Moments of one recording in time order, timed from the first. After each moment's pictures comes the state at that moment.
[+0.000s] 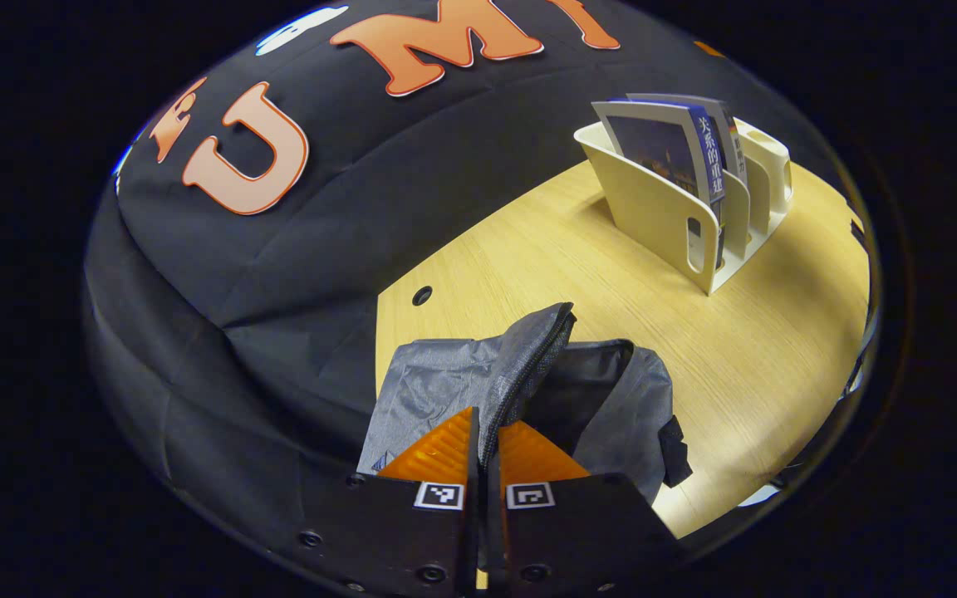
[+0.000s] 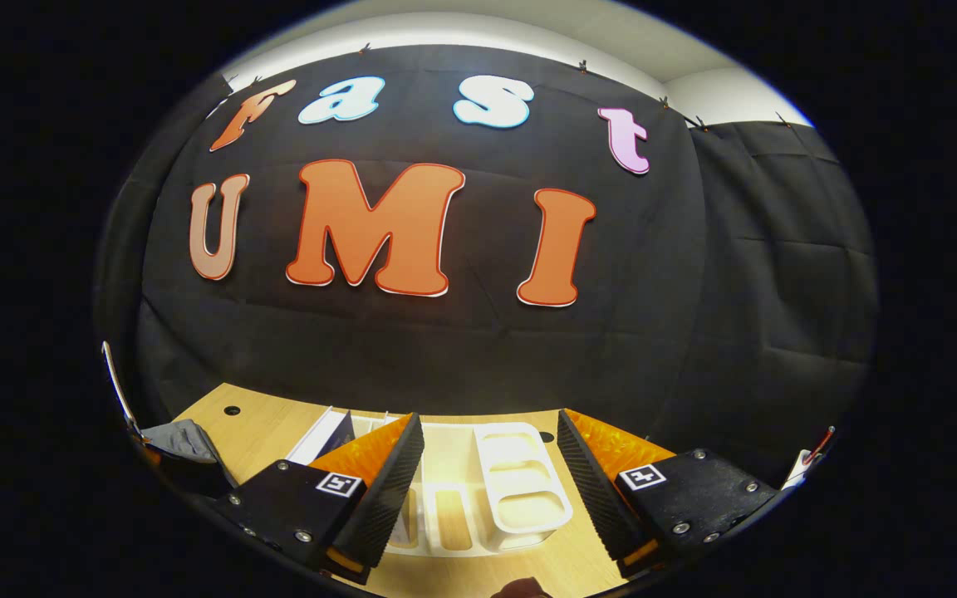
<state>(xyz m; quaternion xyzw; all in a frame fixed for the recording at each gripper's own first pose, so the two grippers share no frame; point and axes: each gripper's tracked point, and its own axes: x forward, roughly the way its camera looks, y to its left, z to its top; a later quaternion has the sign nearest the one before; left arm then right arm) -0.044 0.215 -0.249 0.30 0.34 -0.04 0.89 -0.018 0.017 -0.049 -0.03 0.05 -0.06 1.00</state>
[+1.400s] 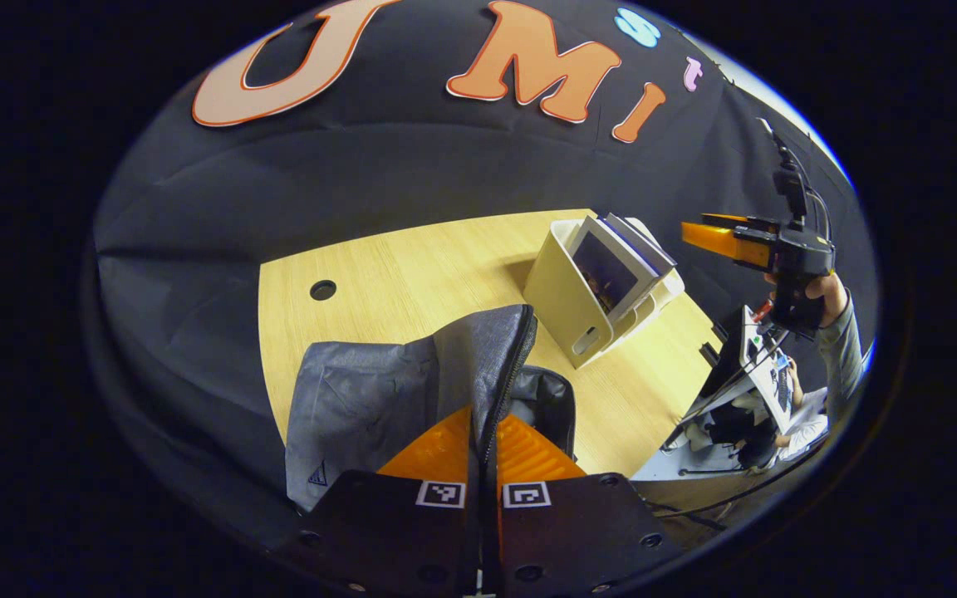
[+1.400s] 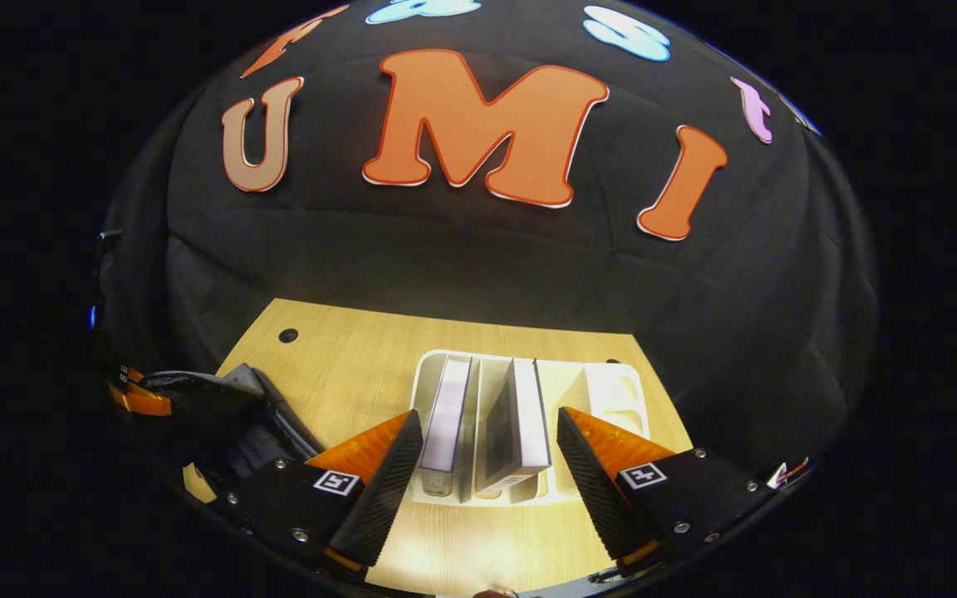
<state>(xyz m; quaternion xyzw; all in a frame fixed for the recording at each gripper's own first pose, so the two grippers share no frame) -0.016 0.247 -0.154 0.02 0.43 -0.28 0.86 0.015 0.153 -0.083 -0.07 0.31 0.03 0.95</state>
